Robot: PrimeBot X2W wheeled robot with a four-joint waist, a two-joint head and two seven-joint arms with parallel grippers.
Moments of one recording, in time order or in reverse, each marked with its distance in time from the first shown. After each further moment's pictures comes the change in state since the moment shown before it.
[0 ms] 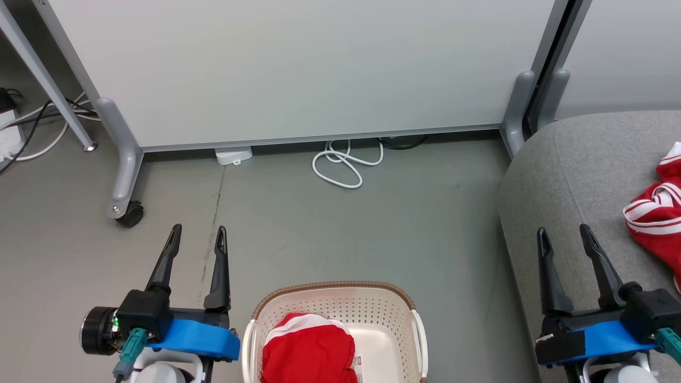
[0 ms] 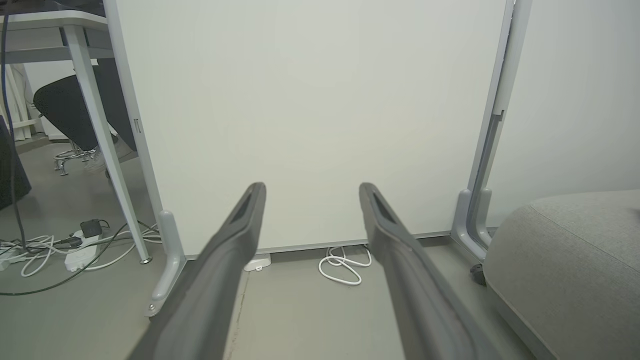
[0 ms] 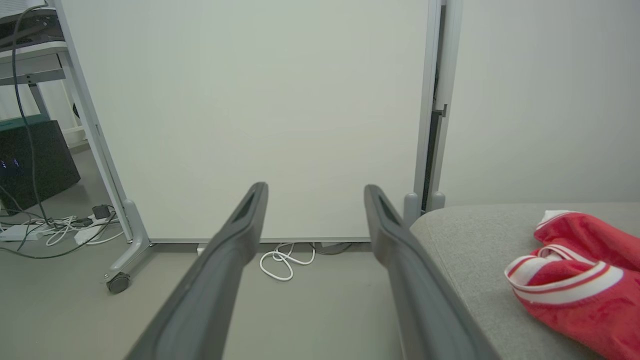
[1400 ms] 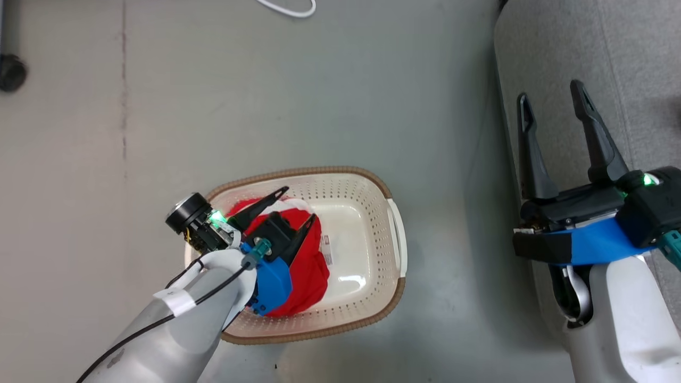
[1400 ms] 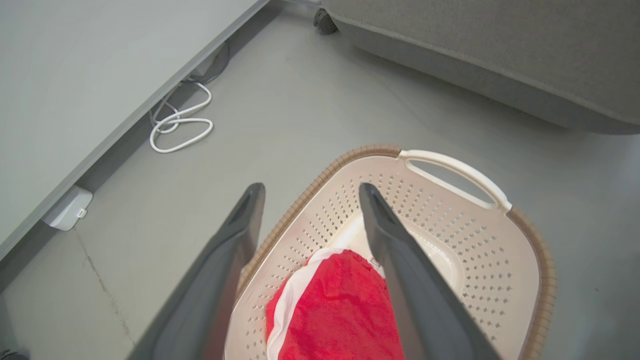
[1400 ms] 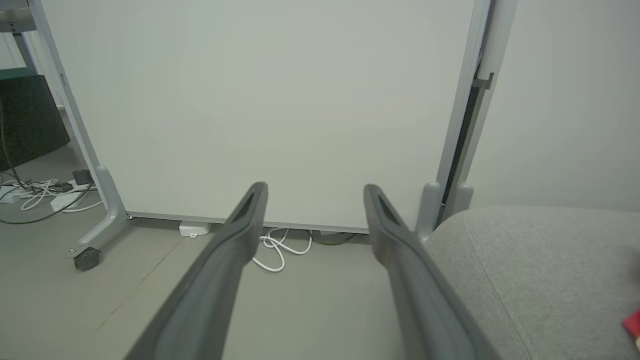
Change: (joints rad) left arm -0.617 0.161 -0.820 0.647 -0.094 -0.020 0.000; right arm -0.332 -0.003 0.097 -0.078 -0.060 0.000 0.000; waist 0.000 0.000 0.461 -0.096
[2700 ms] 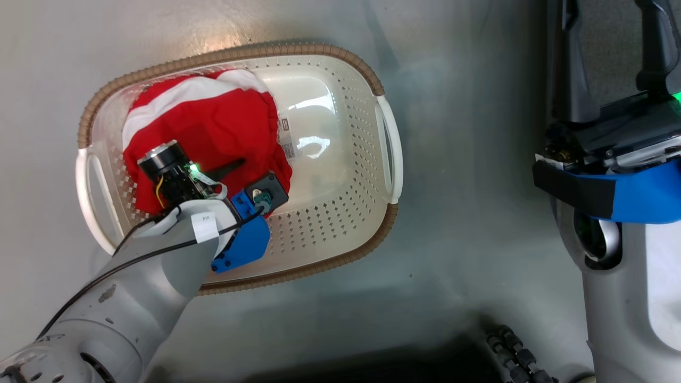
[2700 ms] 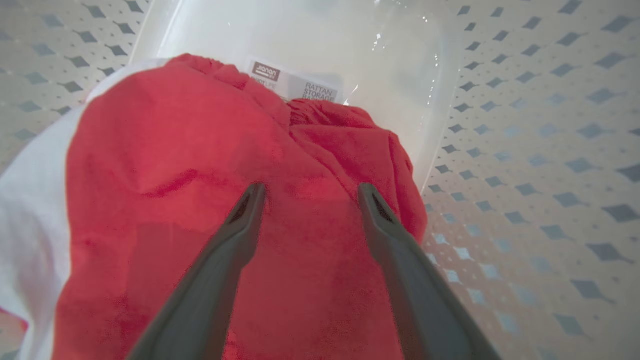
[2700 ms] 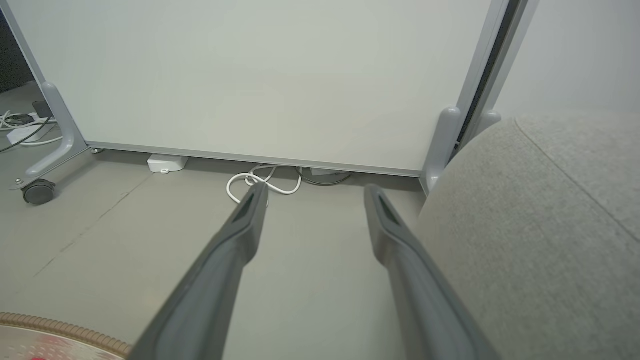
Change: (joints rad) left arm -0.280 -0.027 -0.397 0.308 -0.096 0.000 0.182; right arm -0.205 0.000 0.010 -0.133 -0.019 0.000 0.000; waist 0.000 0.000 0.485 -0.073
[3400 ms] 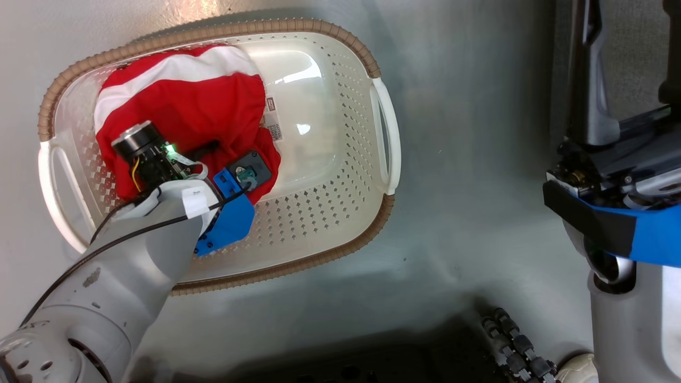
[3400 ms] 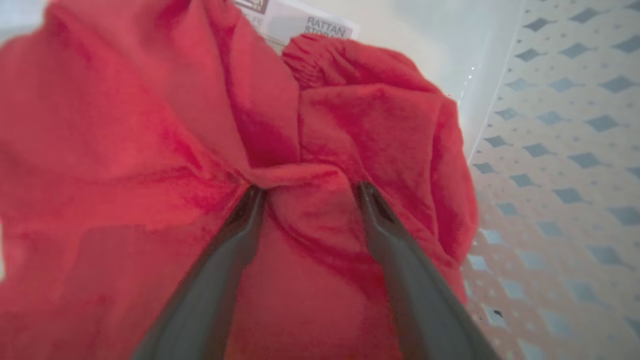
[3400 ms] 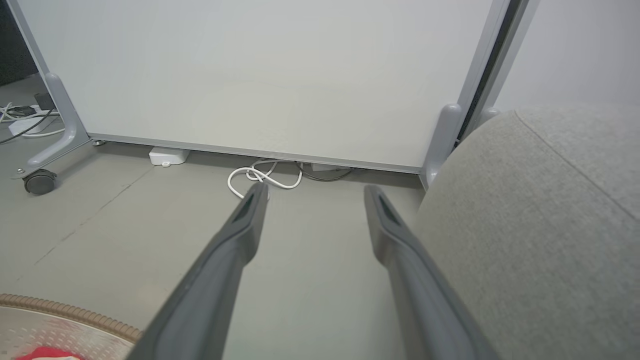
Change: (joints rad) left arm -0.058 0.012 0.000 0.054 -0.002 0.000 0.069; right arm 0.058 0.003 0.008 -0.147 -0.009 0.000 0.000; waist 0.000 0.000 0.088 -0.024
